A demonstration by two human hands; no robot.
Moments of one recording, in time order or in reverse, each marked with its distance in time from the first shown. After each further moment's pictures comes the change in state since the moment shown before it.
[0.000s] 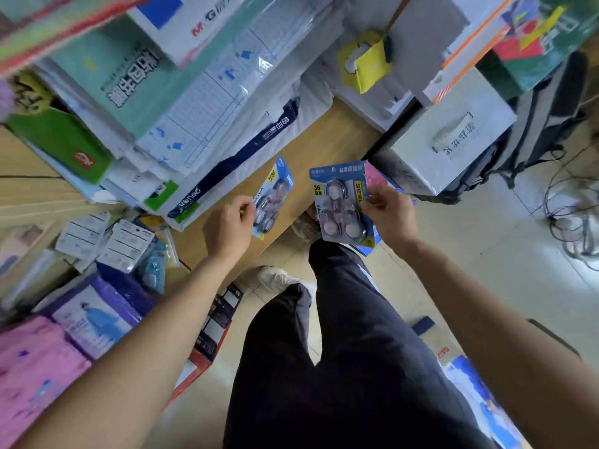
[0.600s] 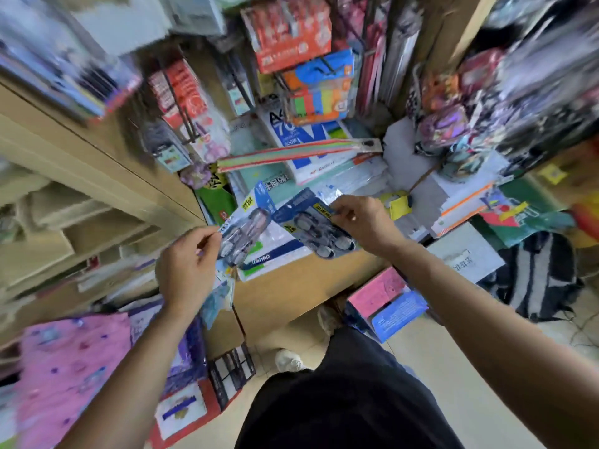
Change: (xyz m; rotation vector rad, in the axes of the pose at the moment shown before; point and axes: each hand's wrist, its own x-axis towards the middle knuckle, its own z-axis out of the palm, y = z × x) left_hand -0.165 0.019 -0.264 -0.186 0.699 0.033; right_hand -0.117 -0.257 -0.038 -0.318 -0.190 -0.905
